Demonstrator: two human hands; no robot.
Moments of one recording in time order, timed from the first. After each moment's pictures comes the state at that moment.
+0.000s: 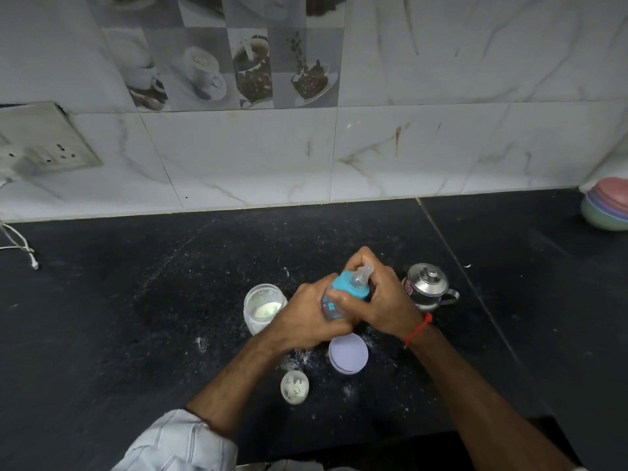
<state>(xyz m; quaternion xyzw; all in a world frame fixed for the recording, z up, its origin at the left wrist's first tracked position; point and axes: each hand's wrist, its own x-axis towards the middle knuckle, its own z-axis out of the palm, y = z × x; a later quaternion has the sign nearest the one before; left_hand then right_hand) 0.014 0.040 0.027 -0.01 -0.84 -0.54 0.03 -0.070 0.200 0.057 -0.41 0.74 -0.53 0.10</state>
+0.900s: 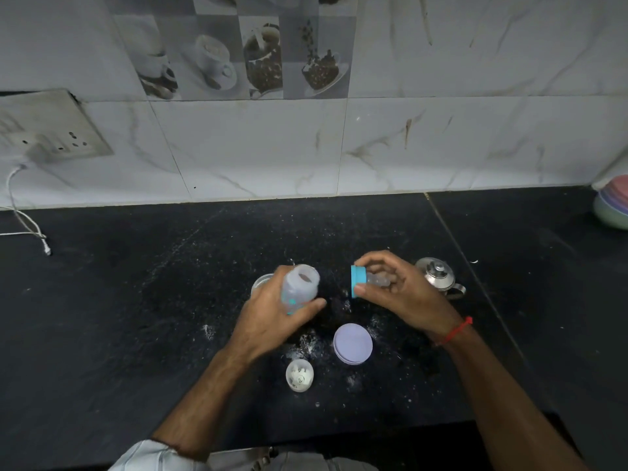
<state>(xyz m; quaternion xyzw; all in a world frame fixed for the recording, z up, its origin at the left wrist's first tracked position) 0.059 0.002 0.013 0.14 -0.87 -0.44 0.17 -0.078 0.230 0.049 -0.33 0.74 -0.55 0.21</state>
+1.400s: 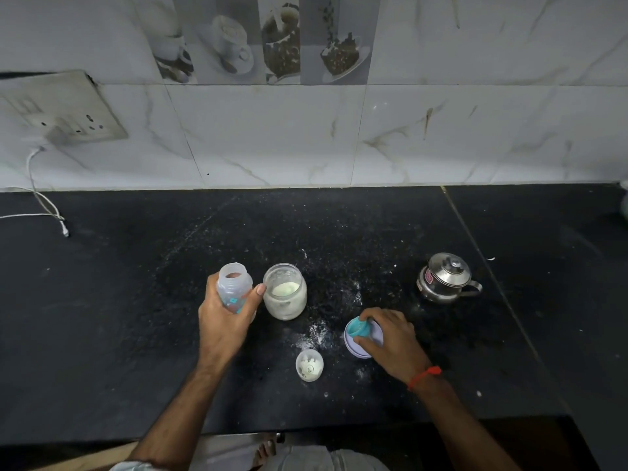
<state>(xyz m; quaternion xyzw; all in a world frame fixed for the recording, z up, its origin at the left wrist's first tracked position) 0.110 -0.033 -0.013 0.32 -0.76 -0.48 0.31 -0.037 0.234 -0.078 -0.31 0.90 -0.29 0.13</state>
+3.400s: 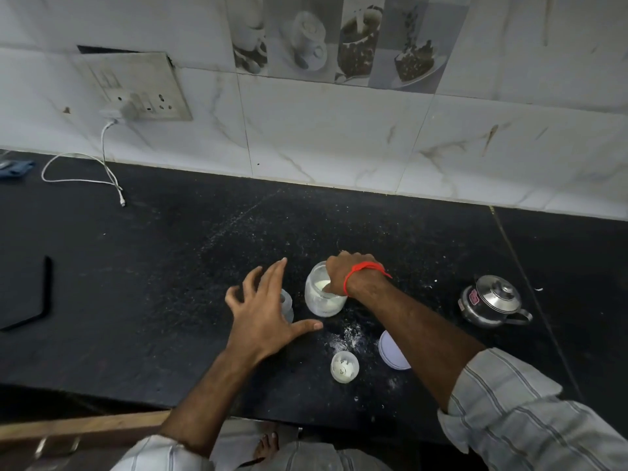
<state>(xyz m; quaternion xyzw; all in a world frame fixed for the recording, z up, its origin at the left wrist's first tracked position) 0.130 -0.056 -0.028 0.28 -0.93 -0.24 0.08 -0.053 0.023 0.031 -0.41 0.87 0.15 0.22</state>
